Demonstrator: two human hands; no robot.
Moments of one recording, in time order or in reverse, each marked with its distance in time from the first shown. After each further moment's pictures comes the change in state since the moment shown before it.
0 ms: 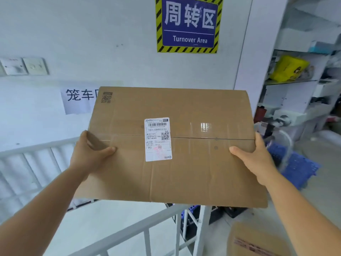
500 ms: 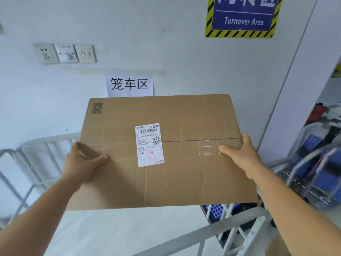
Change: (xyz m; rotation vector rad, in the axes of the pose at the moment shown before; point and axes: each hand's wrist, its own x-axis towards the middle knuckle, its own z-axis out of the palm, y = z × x) left_hand 0.087 -0.142 -0.136 0.127 0.174 -0.197; right_hand 0.010 -0.055 0.233 -0.049 -0.217 -0.004
